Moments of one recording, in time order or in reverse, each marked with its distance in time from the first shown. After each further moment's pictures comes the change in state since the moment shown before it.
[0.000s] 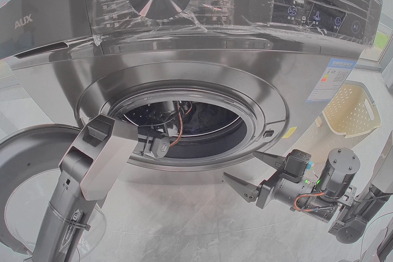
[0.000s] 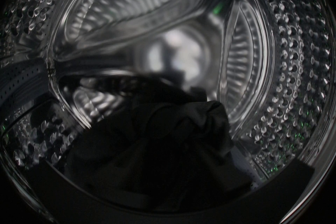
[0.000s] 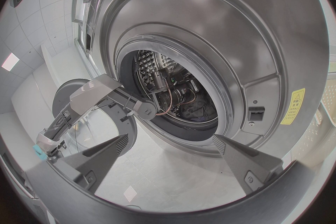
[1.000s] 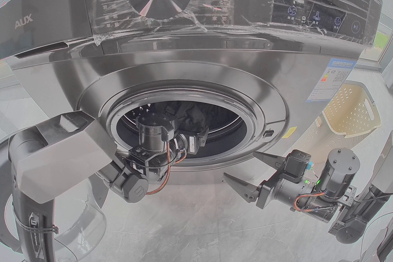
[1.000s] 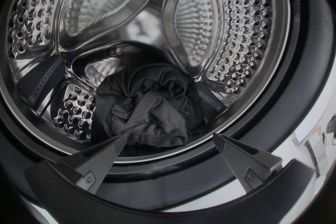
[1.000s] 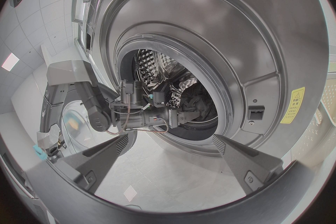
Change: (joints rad) left arm -0.104 -0.386 0.900 -0.187 -0.066 0.136; right arm -0.001 0.001 0.002 0.000 0.001 0.000
